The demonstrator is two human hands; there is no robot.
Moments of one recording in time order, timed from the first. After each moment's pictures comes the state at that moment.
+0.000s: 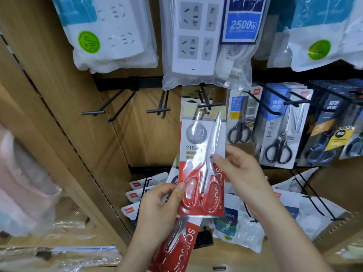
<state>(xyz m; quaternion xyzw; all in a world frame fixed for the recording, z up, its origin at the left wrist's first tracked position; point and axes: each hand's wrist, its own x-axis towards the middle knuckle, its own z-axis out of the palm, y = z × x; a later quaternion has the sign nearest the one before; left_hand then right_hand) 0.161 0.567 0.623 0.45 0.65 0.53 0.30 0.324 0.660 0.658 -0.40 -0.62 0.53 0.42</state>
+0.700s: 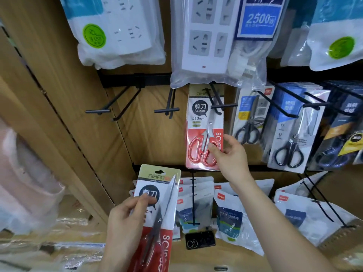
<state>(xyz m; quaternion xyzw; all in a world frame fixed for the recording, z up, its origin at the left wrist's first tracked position) 0.111 0.543 0.596 0.30 0.74 0.54 0.25 0.276 0.738 0.615 -0.49 -0.59 0.46 0.45</state>
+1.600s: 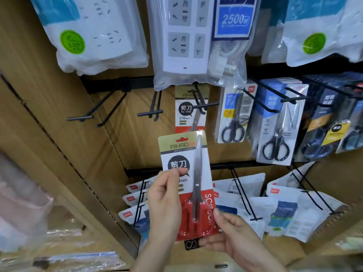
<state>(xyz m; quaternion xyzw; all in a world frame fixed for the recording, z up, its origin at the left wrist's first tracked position) 0.184 0.598 0.616 0.36 0.57 0.68 0.28 0.339 0.618 0.556 -0.42 -0.41 0.77 0.27</state>
